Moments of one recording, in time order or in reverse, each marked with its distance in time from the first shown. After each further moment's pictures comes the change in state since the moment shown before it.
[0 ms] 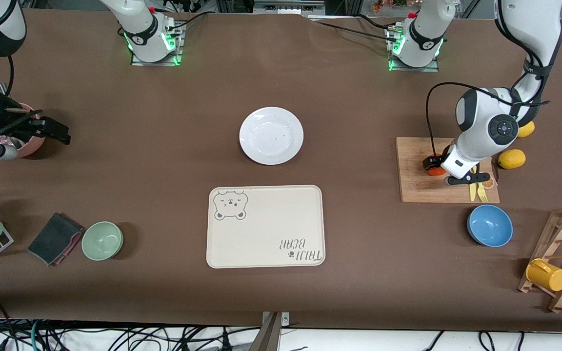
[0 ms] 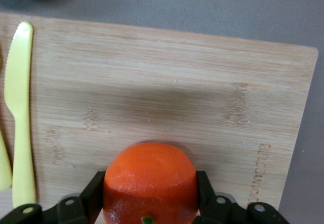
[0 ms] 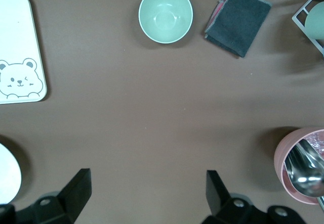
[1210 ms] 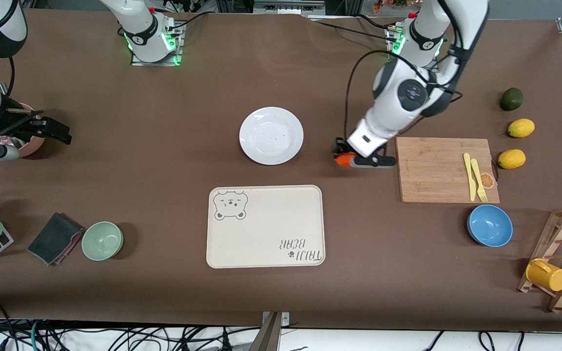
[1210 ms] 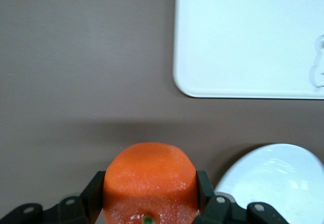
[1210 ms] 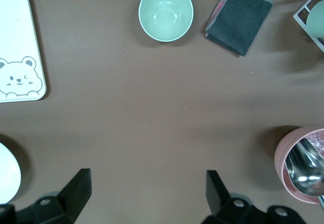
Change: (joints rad) left arm -0.376 -0.045 -0.204 0.173 -0.302 0.012 -0.316; right arm 0.000 0.002 0.001 -0.002 0.000 -0.003 0.000
